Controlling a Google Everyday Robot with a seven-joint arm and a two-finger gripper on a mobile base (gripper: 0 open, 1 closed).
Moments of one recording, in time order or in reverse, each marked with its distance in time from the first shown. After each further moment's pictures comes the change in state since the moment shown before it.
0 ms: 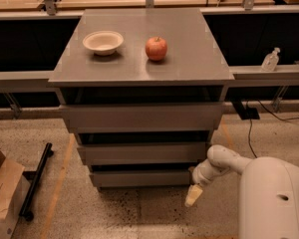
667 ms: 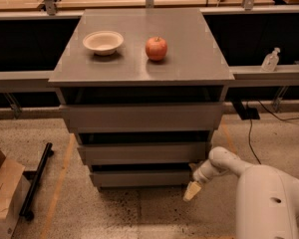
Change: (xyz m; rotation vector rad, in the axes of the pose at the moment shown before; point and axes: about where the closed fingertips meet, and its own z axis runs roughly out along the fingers) arm 0.005 -0.037 0.022 0.077 -0.069 0.003
